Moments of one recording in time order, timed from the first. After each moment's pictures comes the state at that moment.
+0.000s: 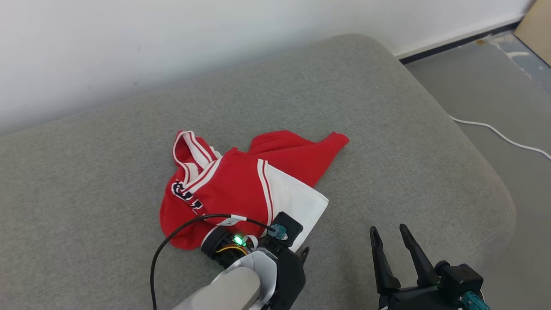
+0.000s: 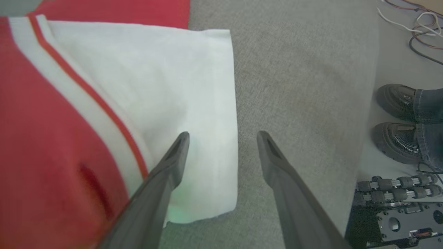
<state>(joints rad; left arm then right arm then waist) -0.76 0.05 -1.16 0.82 -0.72 0.00 0.12 -0.03 -0.05 0.08 0.22 0.24 0.13 -0.26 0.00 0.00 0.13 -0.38</state>
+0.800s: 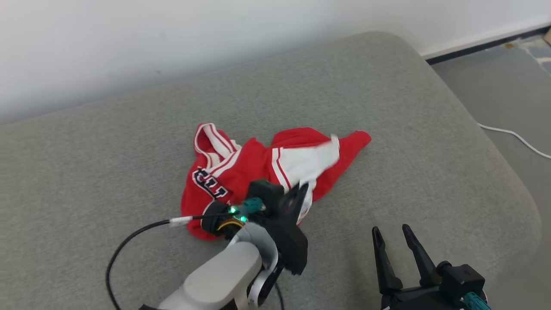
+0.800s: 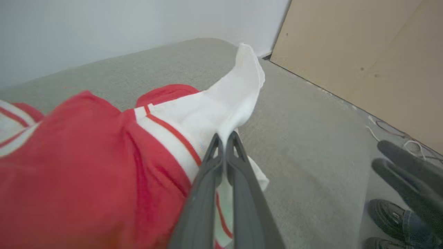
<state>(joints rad) -0.78 0.05 -1.07 0.76 -0.87 0.07 -0.16 -0.03 -0.05 0.07 0.22 0.23 0.13 -0.26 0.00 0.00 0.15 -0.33</state>
